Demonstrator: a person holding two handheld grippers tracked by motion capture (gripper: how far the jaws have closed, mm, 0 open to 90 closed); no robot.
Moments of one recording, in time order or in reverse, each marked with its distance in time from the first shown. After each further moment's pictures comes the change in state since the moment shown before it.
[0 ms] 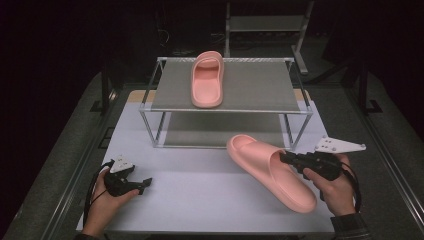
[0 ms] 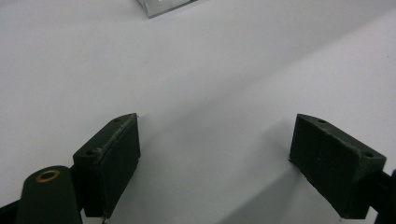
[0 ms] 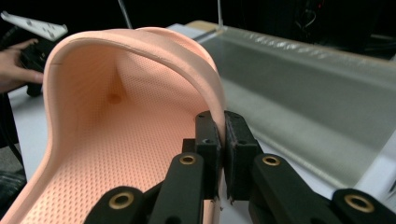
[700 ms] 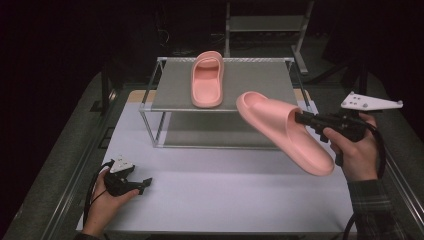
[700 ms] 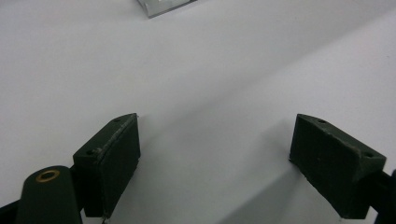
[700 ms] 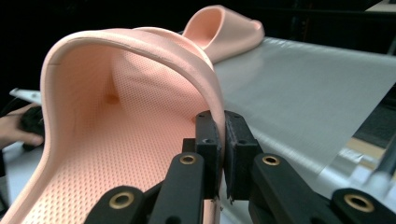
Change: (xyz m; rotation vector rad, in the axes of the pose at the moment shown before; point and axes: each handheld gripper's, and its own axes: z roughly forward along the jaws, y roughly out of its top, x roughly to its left) left arm 0.000 0.000 0.000 0.000 -0.001 -0.001; right arm -0.027 0.092 -0.031 -0.116 -0.034 -0.038
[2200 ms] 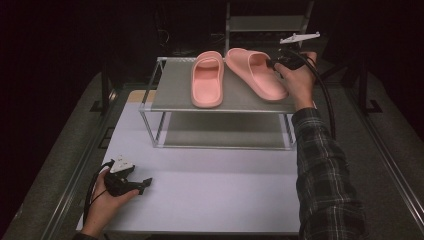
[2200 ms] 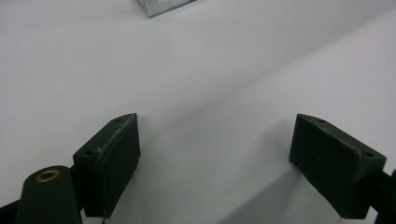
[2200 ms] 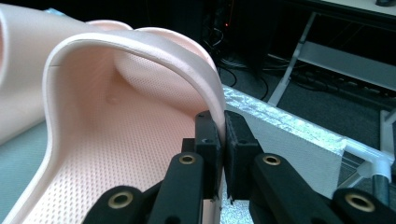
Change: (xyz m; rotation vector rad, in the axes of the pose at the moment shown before) left arm 0.000 0.000 0.000 -0.004 0.002 0.002; right arm -0.097 0.083 0.177 0.165 -0.307 -0.038
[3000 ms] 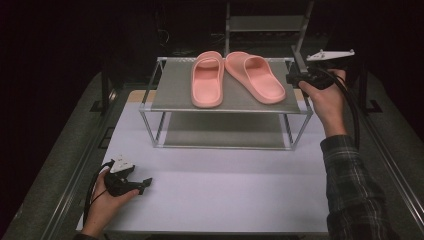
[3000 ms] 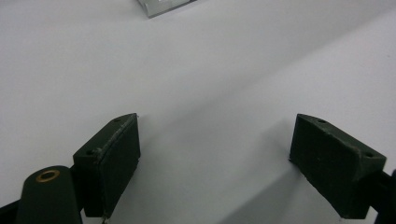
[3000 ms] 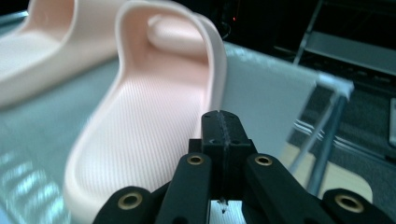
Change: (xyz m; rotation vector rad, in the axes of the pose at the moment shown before) left arm 0.000 0.000 0.000 0.004 -0.001 -0.002; right arm -0.006 -0.047 -0.078 0.007 0.043 0.029
